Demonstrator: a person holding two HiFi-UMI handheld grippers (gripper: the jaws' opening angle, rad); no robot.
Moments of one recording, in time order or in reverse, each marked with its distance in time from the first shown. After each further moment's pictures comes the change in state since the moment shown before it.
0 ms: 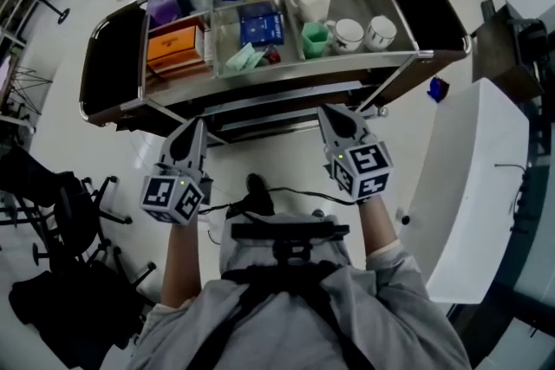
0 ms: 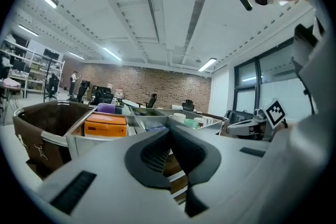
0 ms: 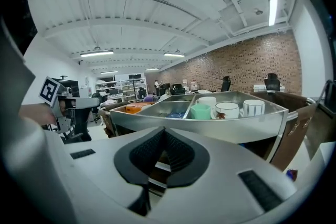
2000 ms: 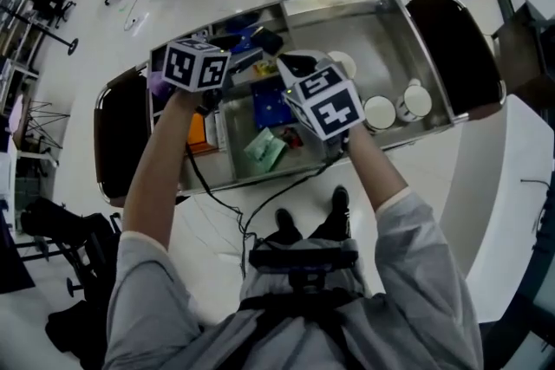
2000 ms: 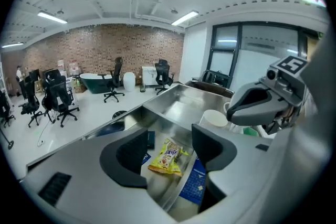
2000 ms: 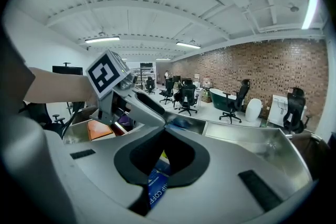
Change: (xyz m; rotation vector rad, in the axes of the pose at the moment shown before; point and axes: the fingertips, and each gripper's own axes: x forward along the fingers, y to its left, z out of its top) left arm 0.392 0.095 0.084 0.240 0.521 -0.346; right arm 0.275 -0.075 0.181 -0.166 0.101 0.084
